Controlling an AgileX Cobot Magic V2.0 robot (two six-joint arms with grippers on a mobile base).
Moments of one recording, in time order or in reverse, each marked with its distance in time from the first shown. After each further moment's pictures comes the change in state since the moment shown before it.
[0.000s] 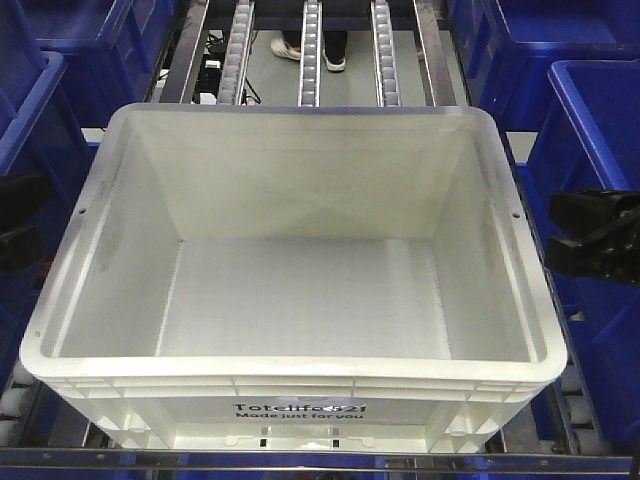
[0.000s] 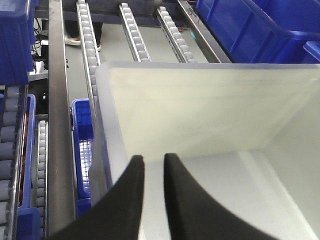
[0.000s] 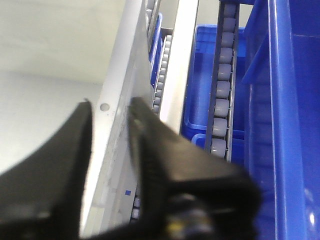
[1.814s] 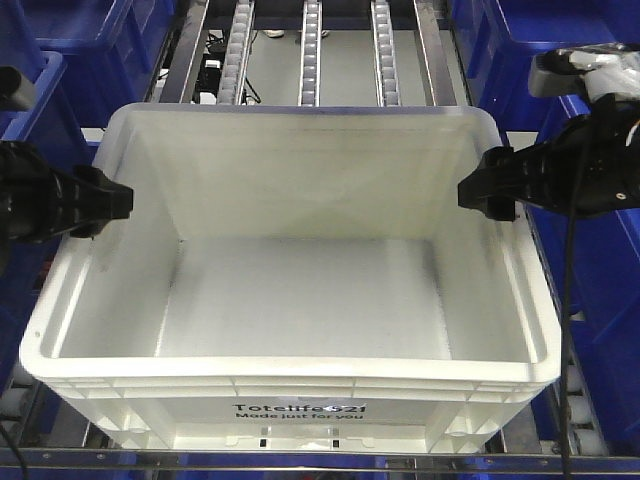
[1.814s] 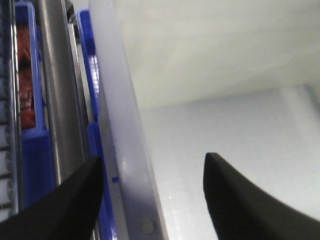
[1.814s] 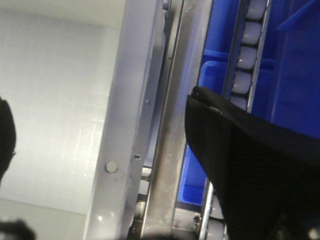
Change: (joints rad) left arm 0.012 0.419 -0.270 0.206 0.249 -0.158; right arm 0.000 0.420 -0.391 -0.029 0.354 0.088
